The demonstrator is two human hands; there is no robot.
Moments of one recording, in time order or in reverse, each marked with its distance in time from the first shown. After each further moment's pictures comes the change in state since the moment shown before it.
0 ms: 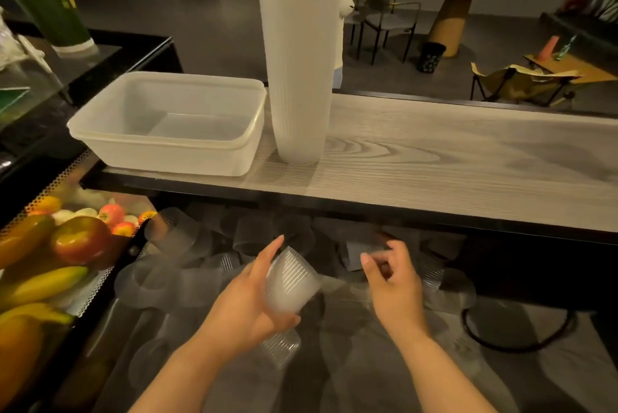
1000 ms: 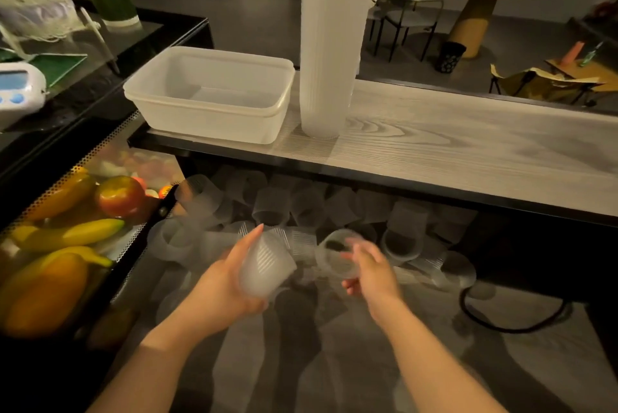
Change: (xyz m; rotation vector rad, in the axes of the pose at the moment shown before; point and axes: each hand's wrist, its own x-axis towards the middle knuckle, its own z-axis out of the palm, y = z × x) left_hand -0.058 -0.024 -0.017 -0.007 0.050 -0.129; right_hand -0.031 -0.002 0.028 0.273 -0.263 0.398
